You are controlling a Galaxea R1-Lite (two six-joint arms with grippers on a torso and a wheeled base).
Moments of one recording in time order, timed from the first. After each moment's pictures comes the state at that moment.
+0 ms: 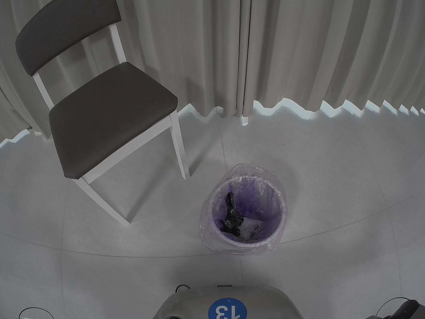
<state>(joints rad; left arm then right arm) -0.14 0.35 -0.93 0.46 0.14 0.14 0.18 0.43 -1.08 0.43 -0.33 -0.15</state>
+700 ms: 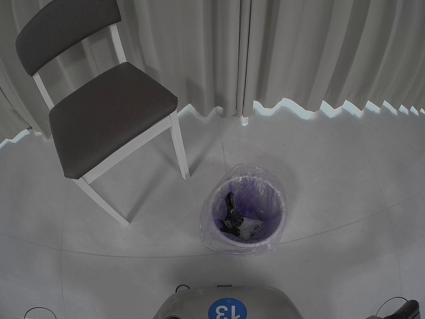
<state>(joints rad) -0.11 0.10 -1.00 0.69 0.17 0.13 0.02 0.05 -1.04 0.81 -0.29 -0.10</state>
